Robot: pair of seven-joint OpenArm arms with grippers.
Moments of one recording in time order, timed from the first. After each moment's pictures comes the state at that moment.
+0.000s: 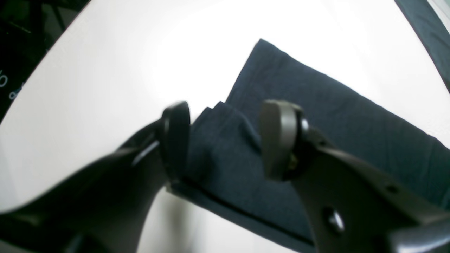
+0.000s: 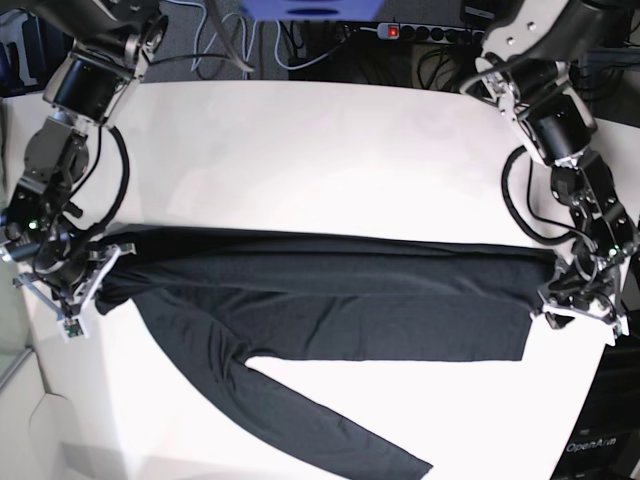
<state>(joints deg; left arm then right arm) -20.5 -10.1 -34.0 70.0 -9.5 -13.9 39.7 11.3 8.1 26.4 96.1 -0.5 40.1 -61.3</state>
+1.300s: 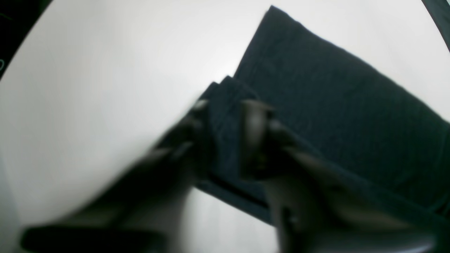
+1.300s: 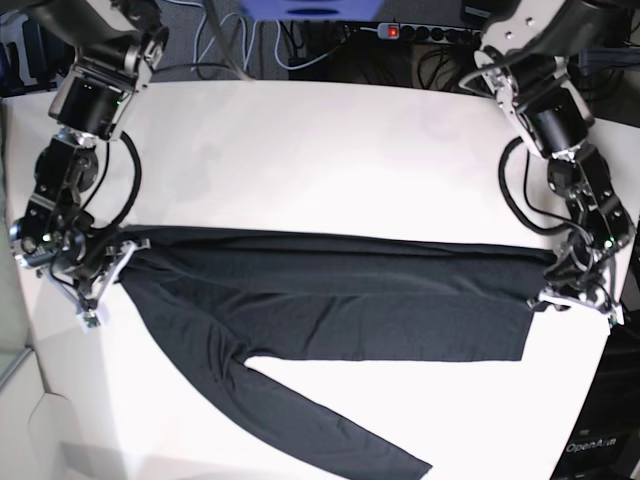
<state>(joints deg) -19.5 -10.0 -33.9 68.6 -8.9 -13.7 39.7 14.0 7.9 25.5 84.0 -0.5 40.1 -61.0</state>
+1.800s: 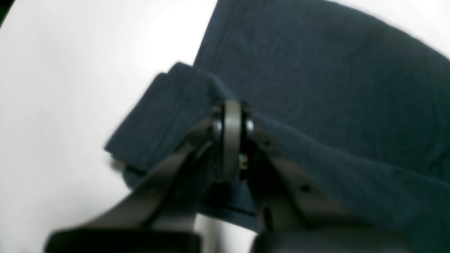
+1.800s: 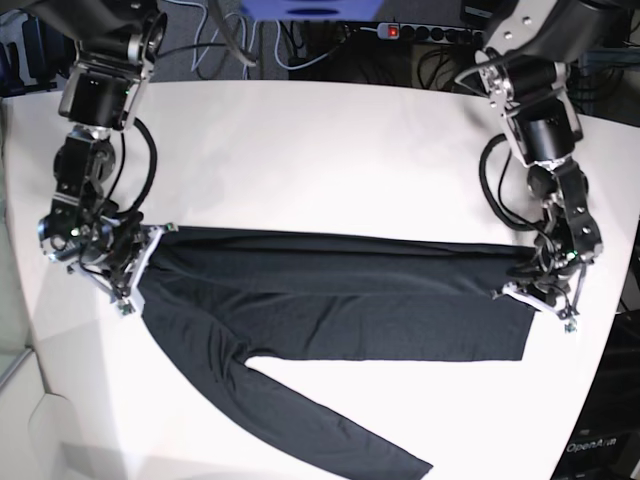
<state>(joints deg) -20.5 -10.0 -25.0 59.6 -3.2 -13.5 33.7 12.1 8.2 19.1 78.3 -0.9 40.1 -54.5</state>
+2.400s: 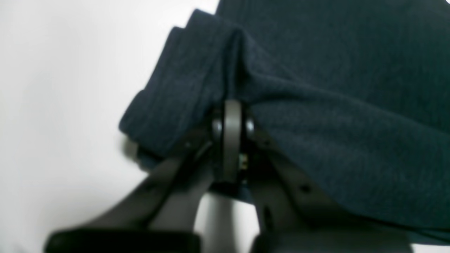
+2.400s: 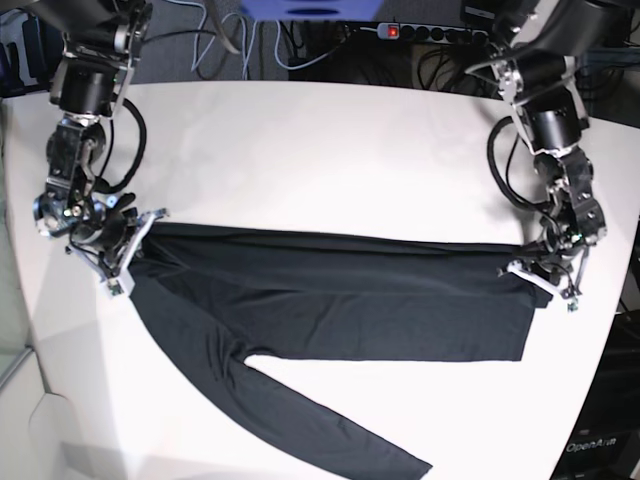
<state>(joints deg) -18.1 -12.9 -24.9 55.5 -4.3 -14.2 31.7 8.3 11.6 19.5 73.2 1.3 39.9 -46.1</state>
